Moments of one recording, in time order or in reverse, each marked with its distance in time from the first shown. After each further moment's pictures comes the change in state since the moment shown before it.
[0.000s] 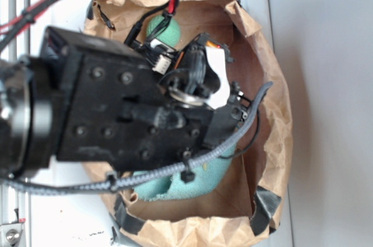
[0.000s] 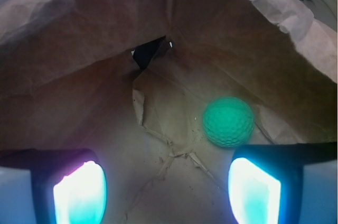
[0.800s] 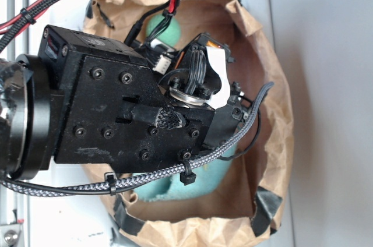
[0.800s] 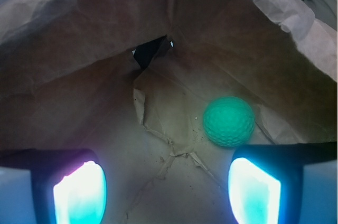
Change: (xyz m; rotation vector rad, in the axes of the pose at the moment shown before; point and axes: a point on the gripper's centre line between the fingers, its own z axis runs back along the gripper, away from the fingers) arm 0.000 0.000 0.000 0.000 0.000 0.000
